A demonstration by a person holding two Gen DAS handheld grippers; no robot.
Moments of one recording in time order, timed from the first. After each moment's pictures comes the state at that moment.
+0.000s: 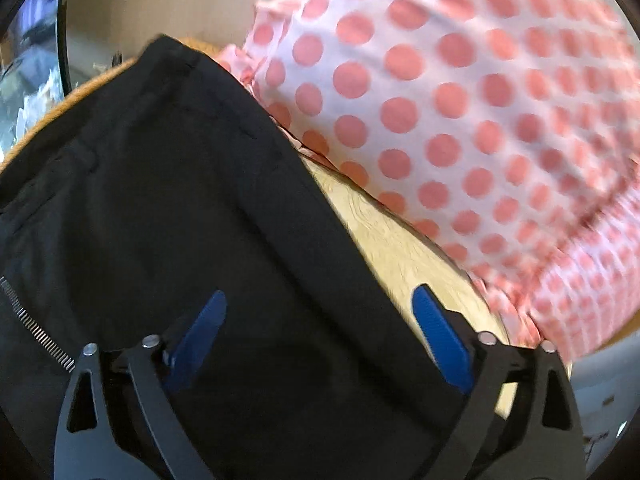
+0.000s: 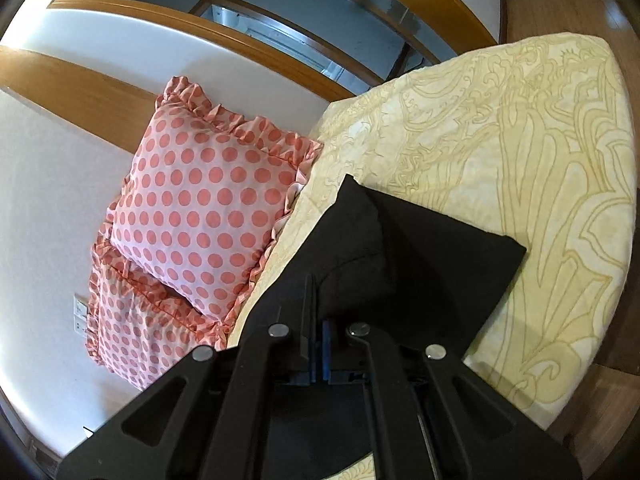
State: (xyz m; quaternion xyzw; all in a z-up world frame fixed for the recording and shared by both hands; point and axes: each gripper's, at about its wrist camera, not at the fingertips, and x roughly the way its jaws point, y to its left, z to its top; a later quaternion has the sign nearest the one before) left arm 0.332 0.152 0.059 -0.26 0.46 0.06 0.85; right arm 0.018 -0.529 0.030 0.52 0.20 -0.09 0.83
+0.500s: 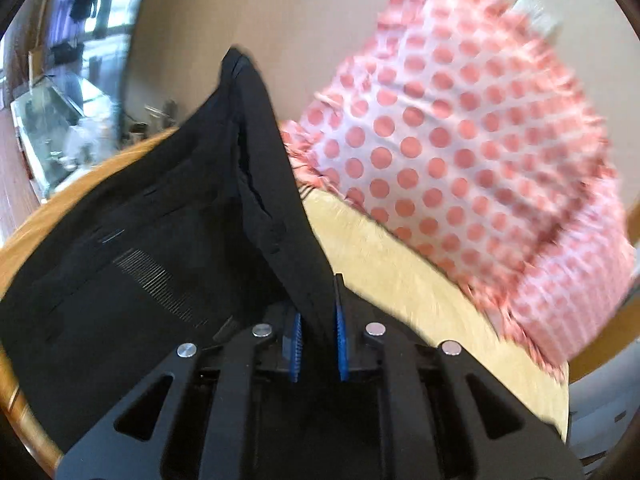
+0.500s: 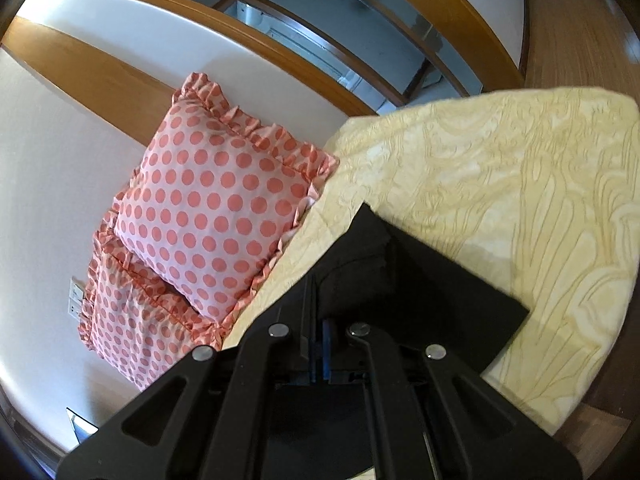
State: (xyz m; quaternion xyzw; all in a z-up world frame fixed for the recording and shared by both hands) left arm 0.140 0.194 0.110 -0.26 0.33 0.08 0.90; right arm 0.024 -0.540 0.042 0.48 0.19 -0.08 0.85
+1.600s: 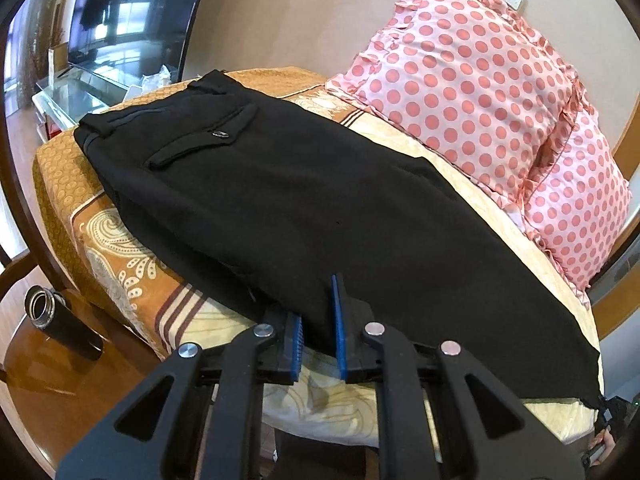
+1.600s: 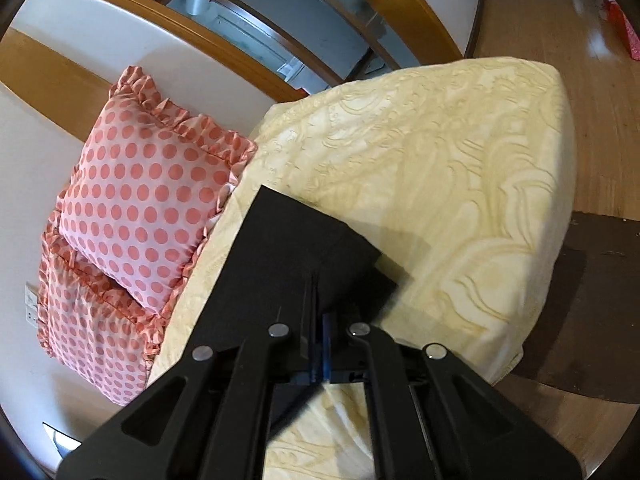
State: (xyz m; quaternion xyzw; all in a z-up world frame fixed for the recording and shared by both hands) left arm -0.004 0.189 0.034 -0.23 0.35 0.09 0.90; right arm -0.007 -0.558 0.006 0.48 0.26 -0.17 0.82
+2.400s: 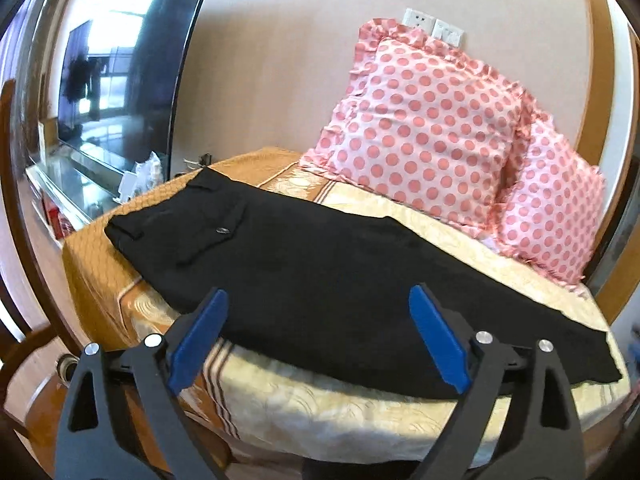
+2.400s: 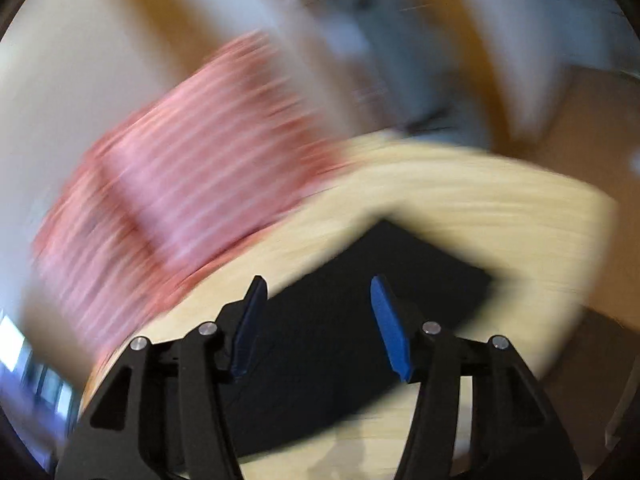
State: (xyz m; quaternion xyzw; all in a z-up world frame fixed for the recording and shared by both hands) left arm -0.040 0.177 0.081 -0.15 0.24 0.09 0.96; right arm 0.021 -0.454 0.093 0.29 0.25 -0.06 0.92
